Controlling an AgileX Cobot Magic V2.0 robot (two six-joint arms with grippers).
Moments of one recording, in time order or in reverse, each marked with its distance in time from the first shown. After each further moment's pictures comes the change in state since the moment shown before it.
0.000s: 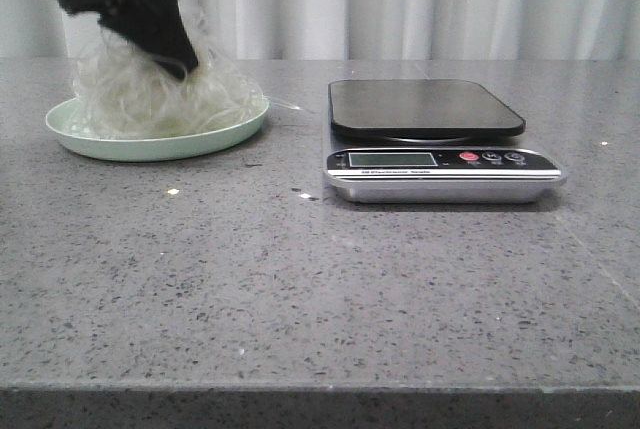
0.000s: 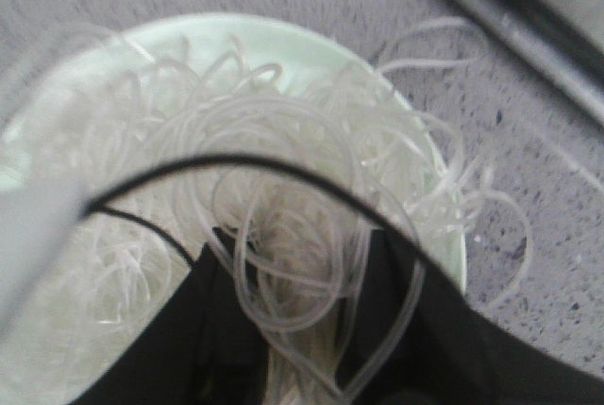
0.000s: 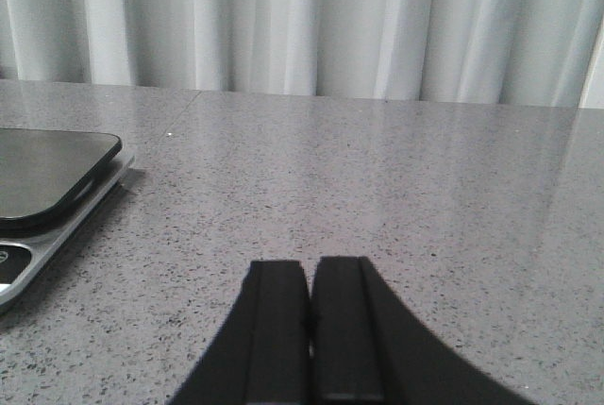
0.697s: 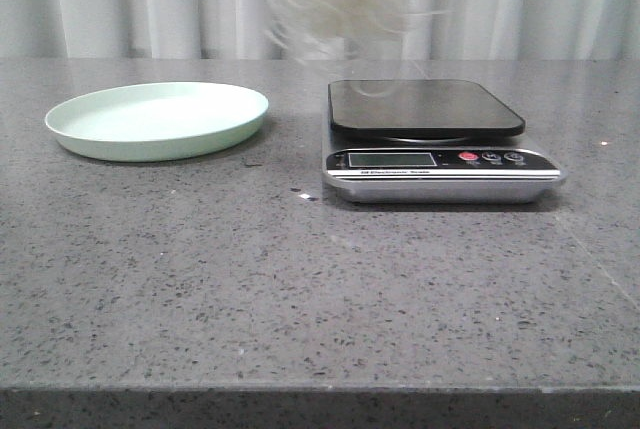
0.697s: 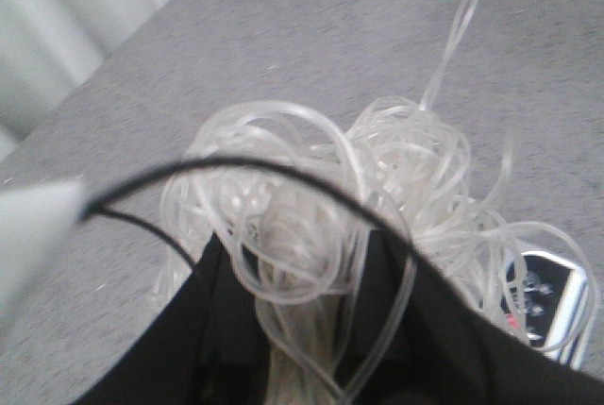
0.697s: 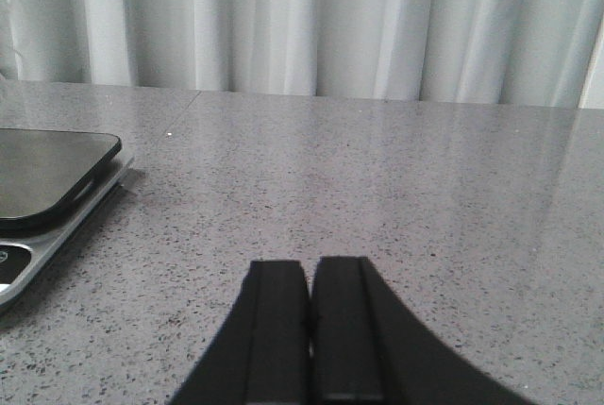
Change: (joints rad) left arm -0.320 -0.022 -0.250 0.000 -0.090 0.000; right arm 0.000 0.000 0.000 0.000 0.000 0.000
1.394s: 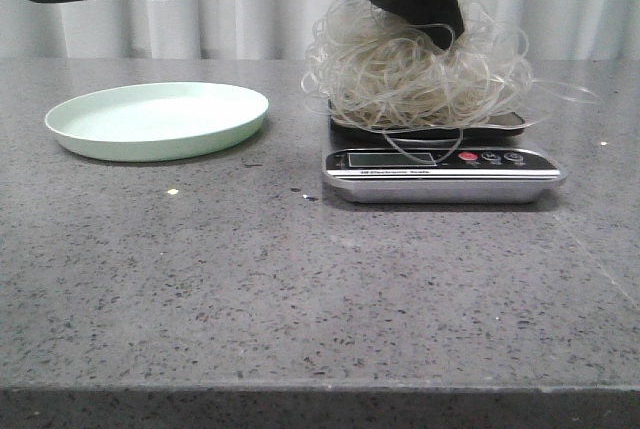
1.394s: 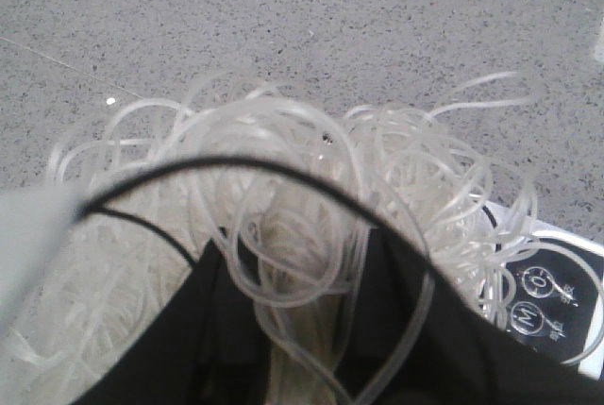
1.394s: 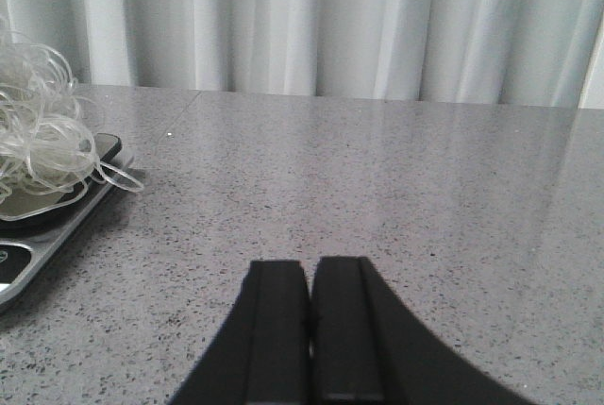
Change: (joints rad) left arm -0.066 0.244 -0.010 0.000 -0.075 0.000; right arm 0.000 0.000 0.000 0.000 0.000 0.000
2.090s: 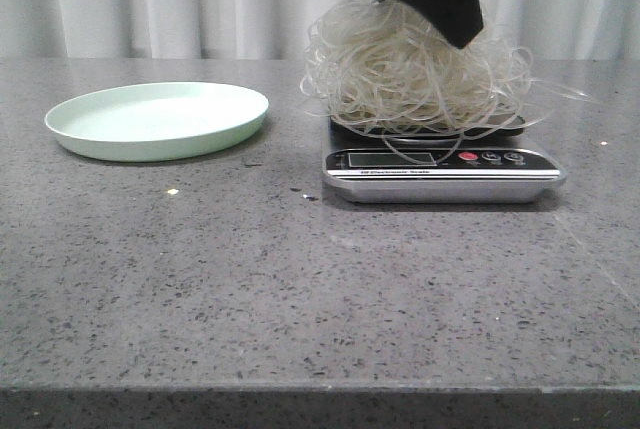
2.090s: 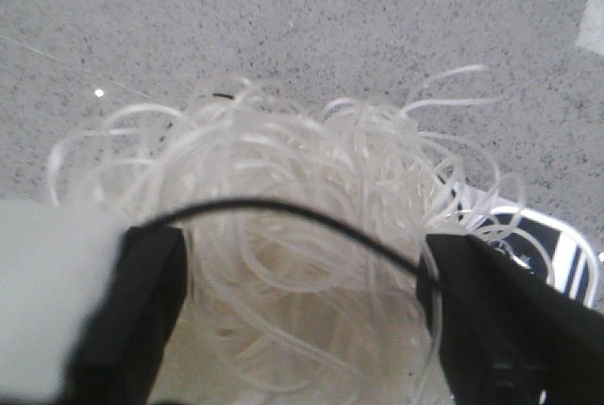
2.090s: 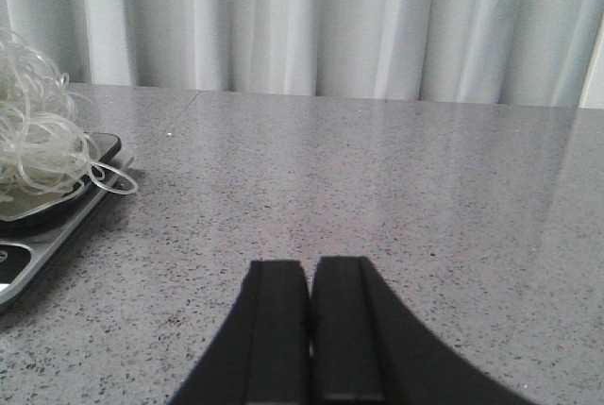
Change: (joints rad) left arm -0.002 -0.055 -0.004 0.000 0.067 0.000; right arm 0.000 0.000 0.000 0.000 0.000 0.000
